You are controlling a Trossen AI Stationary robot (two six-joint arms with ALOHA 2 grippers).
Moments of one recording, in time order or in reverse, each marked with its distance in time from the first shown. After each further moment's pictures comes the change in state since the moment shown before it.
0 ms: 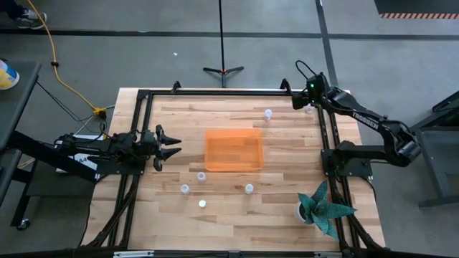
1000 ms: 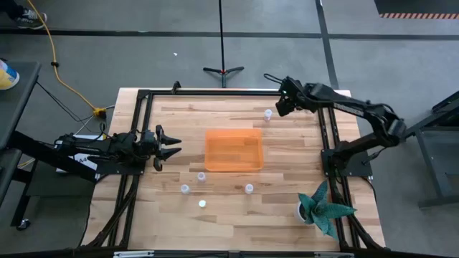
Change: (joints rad) left arm 0.000 0.000 0.000 0.000 -0.001 0.000; right arm 0.289 0.292 0.352 -0.455 0.194 0.192
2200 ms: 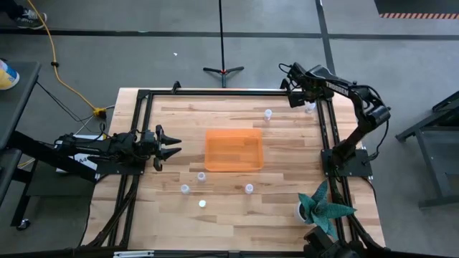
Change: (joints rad) left arm 0.000 0.000 0.000 0.000 0.000 0.000; right arm -0.322 0.222 0.088 -0.157 -0.104 -0.035
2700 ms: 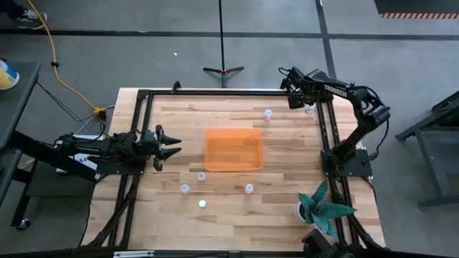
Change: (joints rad) left arm 0.000 0.000 0.000 0.000 0.000 0.000; right arm 0.018 0.001 -0.064 0.051 0.049 0.090
